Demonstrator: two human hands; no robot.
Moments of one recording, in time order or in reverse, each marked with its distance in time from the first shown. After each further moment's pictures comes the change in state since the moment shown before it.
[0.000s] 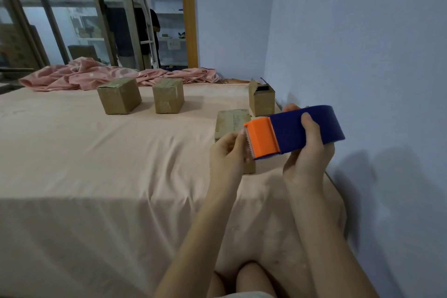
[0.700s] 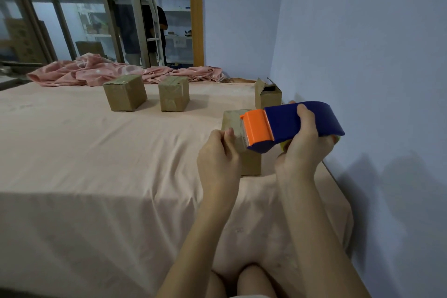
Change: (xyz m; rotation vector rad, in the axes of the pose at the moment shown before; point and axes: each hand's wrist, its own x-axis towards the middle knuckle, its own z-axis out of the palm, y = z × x) left_hand 0.005 -0.004 -0.016 0.539 0.335 0.264; right_hand 0.003 0.012 0.030 0.023 0.241 0.069
